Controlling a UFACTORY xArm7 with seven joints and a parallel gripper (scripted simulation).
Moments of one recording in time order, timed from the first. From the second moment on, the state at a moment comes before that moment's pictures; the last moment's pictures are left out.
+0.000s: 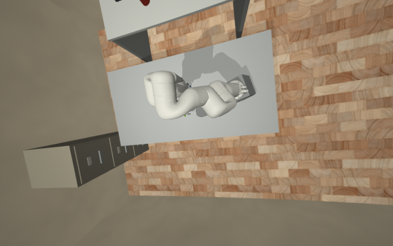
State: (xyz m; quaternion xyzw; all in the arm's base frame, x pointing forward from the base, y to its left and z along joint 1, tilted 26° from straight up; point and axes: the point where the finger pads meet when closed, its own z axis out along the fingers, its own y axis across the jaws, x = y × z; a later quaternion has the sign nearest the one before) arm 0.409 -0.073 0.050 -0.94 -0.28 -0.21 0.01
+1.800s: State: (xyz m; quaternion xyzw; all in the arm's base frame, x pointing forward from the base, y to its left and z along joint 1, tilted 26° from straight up) arm 0.436 -0.064 -0.009 -0.93 -0.28 -0.22 0.01
